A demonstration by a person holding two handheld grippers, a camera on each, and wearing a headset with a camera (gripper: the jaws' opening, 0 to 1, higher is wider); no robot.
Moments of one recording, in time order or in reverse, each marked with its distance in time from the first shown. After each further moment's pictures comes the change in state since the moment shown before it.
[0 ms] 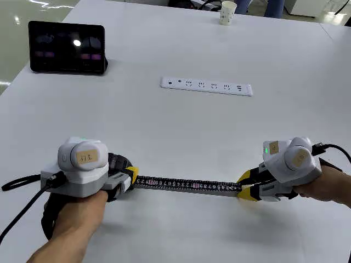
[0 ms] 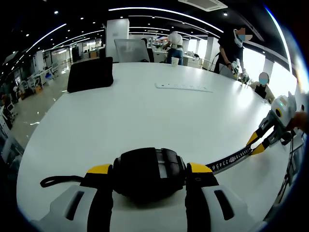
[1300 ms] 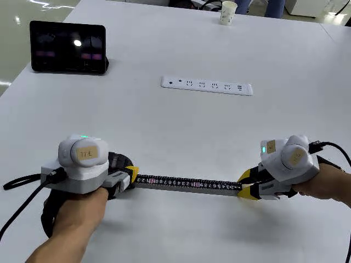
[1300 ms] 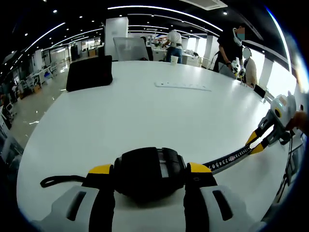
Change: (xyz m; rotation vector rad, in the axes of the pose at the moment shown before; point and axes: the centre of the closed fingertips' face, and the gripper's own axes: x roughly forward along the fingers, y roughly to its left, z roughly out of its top) left arm 0.000 0.001 -0.001 -0.007 0.018 -0.012; right arm 0.000 0.000 -0.001 -0.020 0.041 -0.002
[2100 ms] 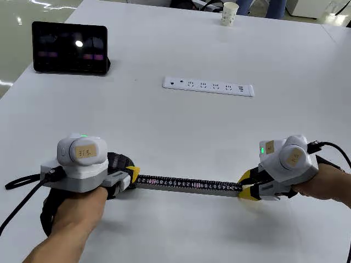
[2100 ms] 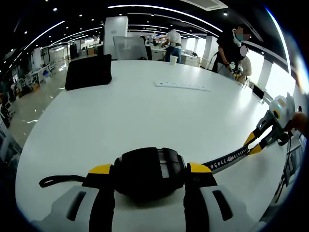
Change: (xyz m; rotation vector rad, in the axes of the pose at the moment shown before) left arm -0.003 -0.001 0.000 -0.009 0.006 -0.018; right arm 0.000 0.001 0.002 -0.006 0.019 0.002
